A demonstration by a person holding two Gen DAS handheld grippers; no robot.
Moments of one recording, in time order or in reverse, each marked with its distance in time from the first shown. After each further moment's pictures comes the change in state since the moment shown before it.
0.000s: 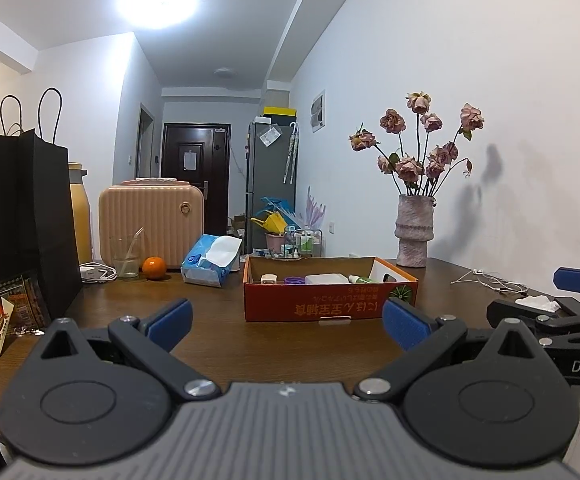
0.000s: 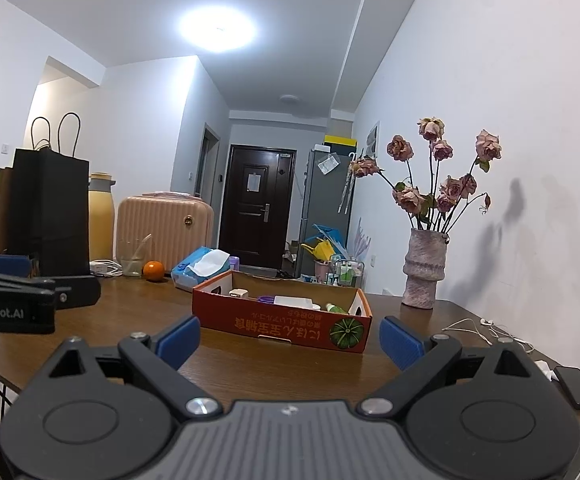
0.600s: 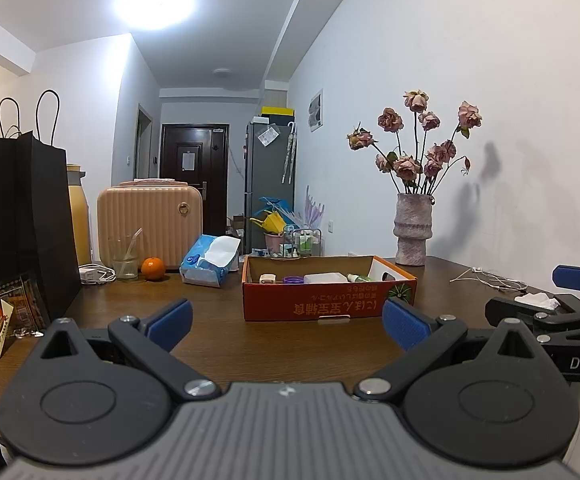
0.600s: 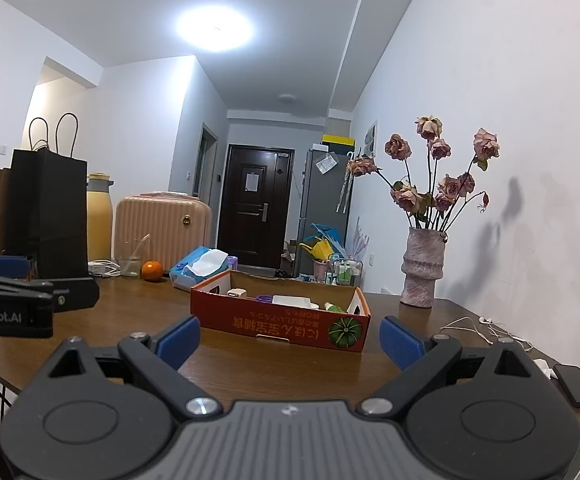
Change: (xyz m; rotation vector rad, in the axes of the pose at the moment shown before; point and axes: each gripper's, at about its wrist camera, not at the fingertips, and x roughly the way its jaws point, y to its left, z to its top) left arm 0.000 -0.001 -0.001 0.004 0.000 -0.002; right arm 0.000 -0.002 0.000 0.004 0.002 -0.004
